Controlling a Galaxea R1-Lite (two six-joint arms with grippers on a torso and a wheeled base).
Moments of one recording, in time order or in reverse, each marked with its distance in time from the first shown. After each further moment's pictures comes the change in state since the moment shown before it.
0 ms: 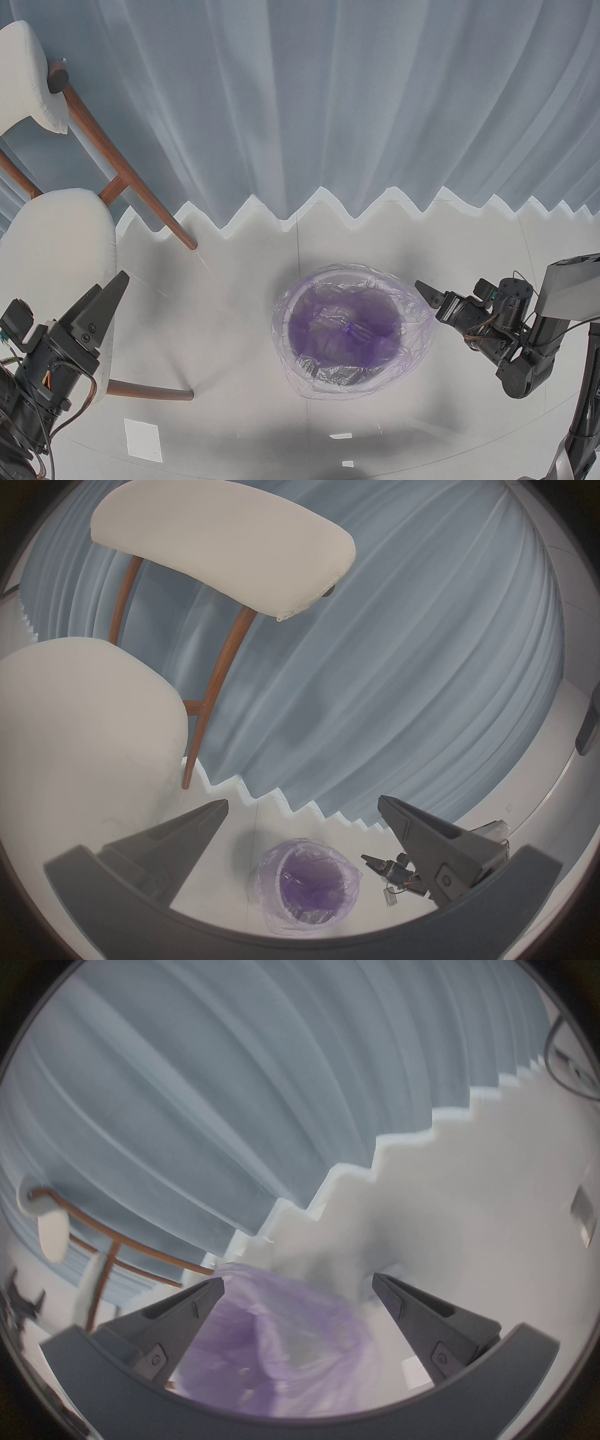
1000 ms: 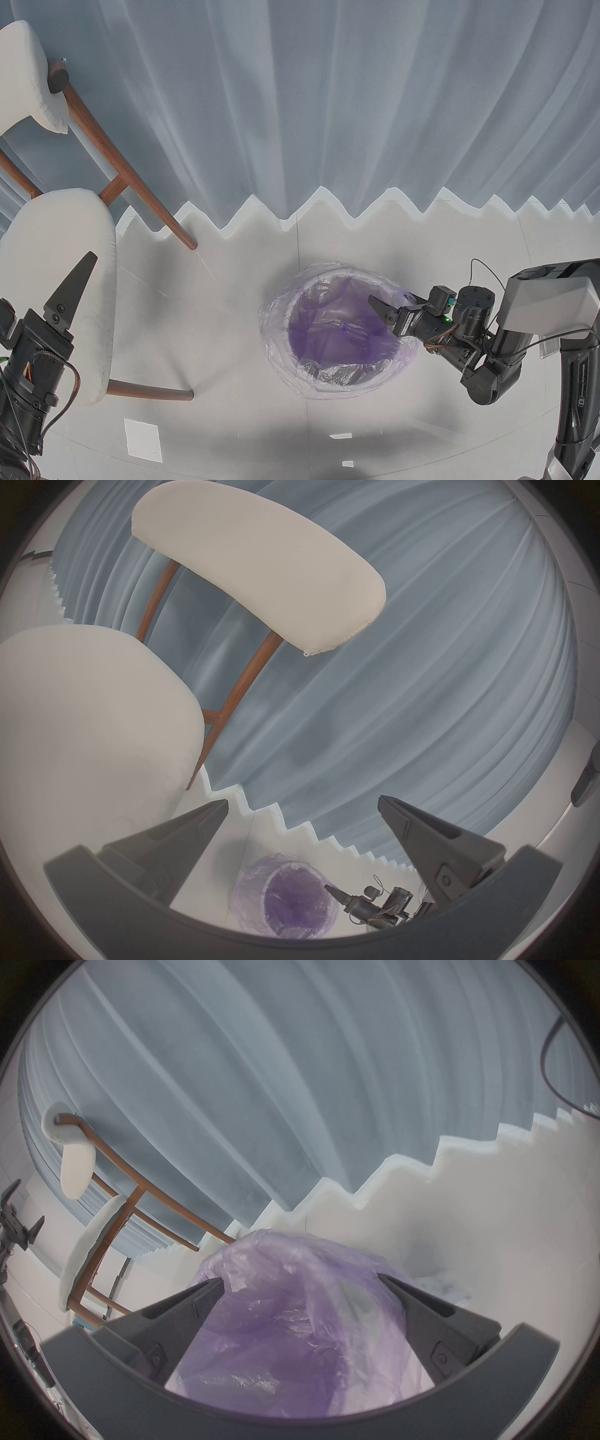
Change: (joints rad) left arm 0.000 -0.063 0.000 -0.001 0.093 -0.125; right arm 0.142 0.134 -0.154 -0.001 0.021 -0.200
